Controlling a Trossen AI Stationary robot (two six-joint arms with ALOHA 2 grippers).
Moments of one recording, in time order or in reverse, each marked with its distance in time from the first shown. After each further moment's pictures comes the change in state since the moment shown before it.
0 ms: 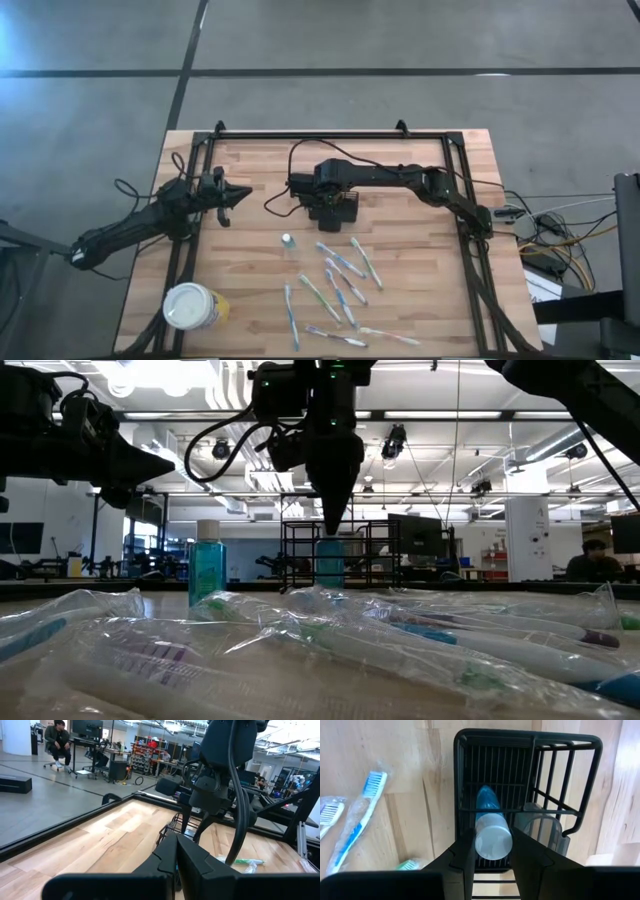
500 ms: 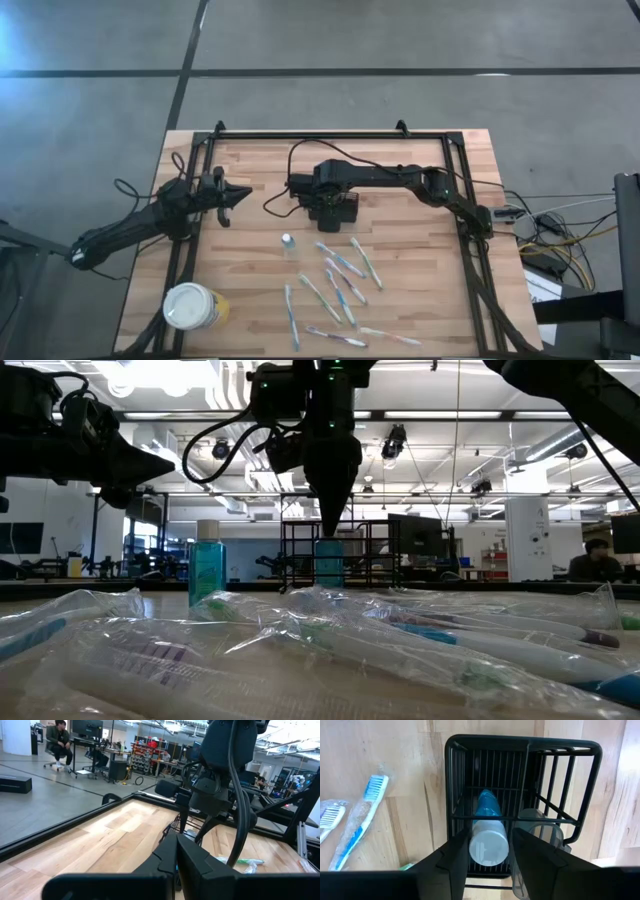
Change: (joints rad) left arm 0.000 0.000 0.000 0.000 0.000 -0.001; right arm 0.000 0.004 0.000 0.009 -0.004 -0.001
